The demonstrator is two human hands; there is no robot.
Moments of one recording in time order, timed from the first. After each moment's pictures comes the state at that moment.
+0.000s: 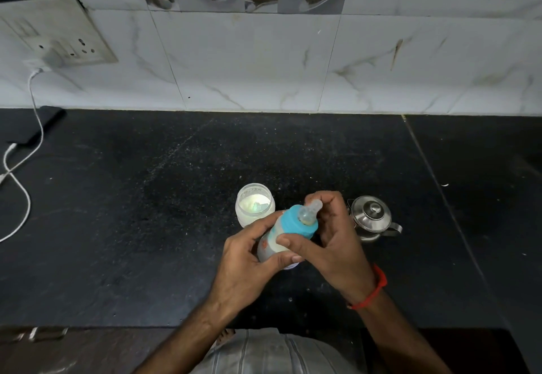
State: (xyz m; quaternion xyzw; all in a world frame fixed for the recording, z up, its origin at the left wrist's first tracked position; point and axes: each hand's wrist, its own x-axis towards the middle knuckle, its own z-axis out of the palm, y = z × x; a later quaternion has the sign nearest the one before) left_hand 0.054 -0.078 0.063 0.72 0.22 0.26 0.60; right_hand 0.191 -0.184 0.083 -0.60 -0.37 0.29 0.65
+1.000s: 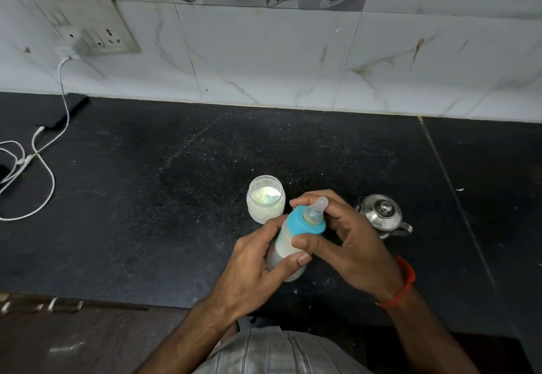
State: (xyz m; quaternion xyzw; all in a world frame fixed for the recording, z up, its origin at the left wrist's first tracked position) left_hand 0.035 -0.089 0.061 0.80 0.17 0.23 0.52; right_hand 0.199 -0.195 0.107 -0.61 -0.50 0.30 0.54
